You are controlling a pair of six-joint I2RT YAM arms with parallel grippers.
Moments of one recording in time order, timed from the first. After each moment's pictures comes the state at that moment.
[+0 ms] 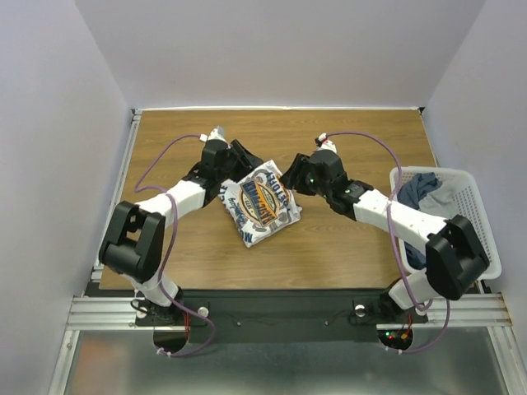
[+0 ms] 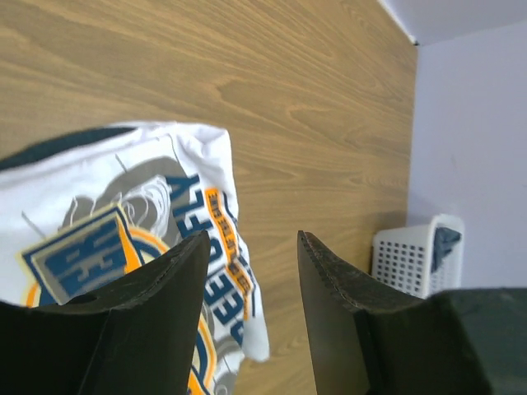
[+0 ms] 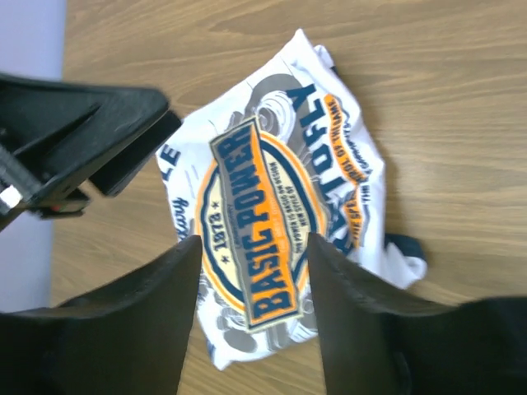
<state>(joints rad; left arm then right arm) -0.42 1.66 1.01 0.20 0.14 -0.95 0.66 1.50 1.01 -0.02 0.12 0.79</state>
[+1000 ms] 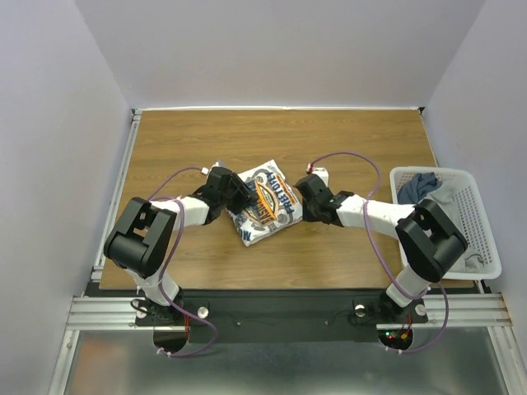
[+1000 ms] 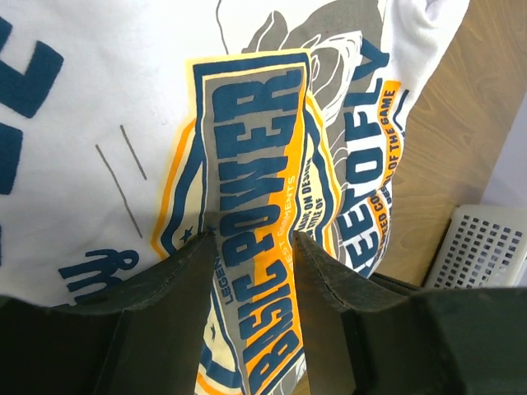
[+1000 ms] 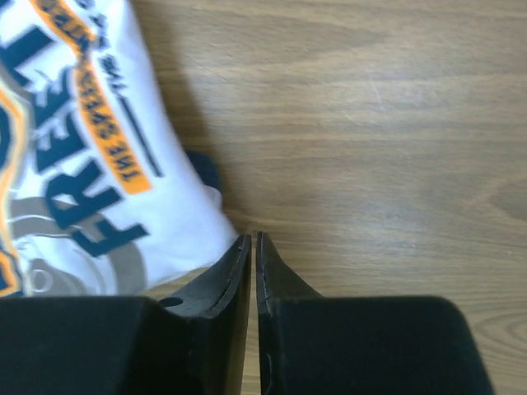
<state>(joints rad) -0.45 1.64 0.72 0.23 0.11 -1.06 0.70 1.63 0.92 -0.24 0.34 0.56</state>
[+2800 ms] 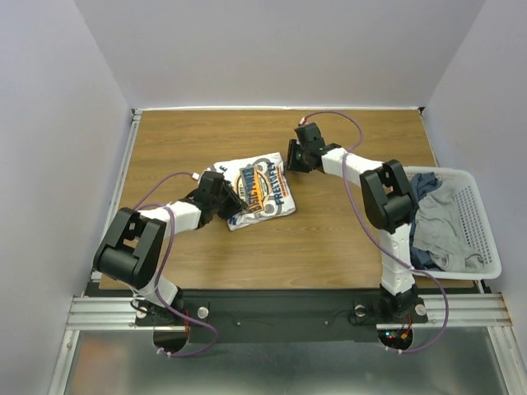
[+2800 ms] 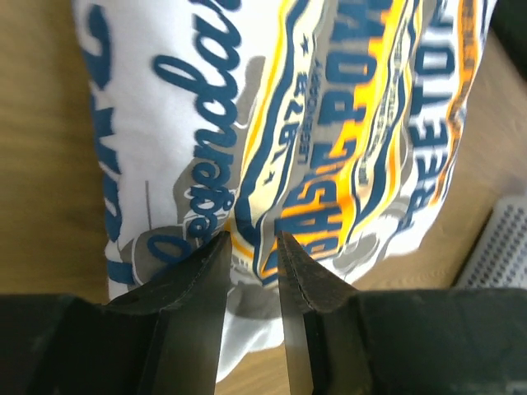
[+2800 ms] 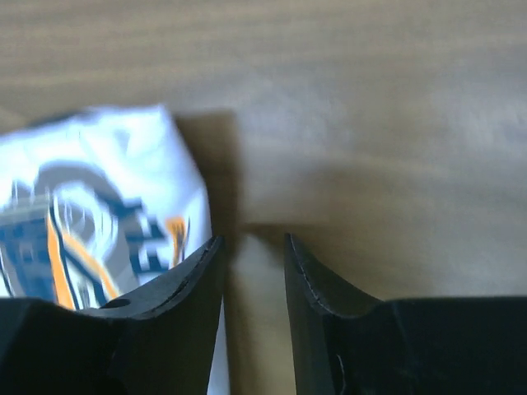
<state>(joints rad) -0.43 1.54 0.65 0.12 0.10 -1.01 0.45 2.21 1.64 -0.22 -0.02 0.51</state>
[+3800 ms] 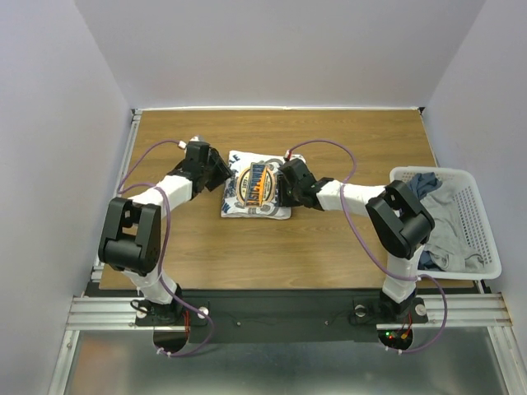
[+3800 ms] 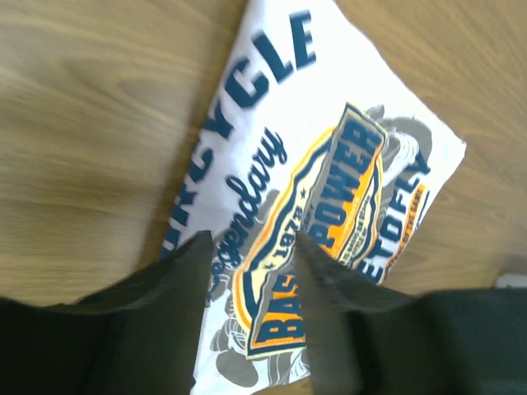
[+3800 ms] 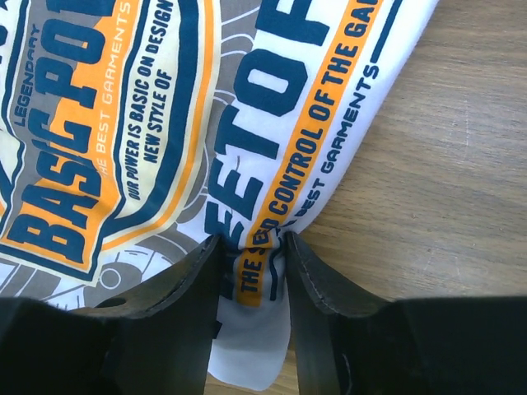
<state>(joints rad) -0.26 1.64 0.96 -0.05 0.07 -0.80 0.68 1.89 1.15 -0.11 0.16 0.51</state>
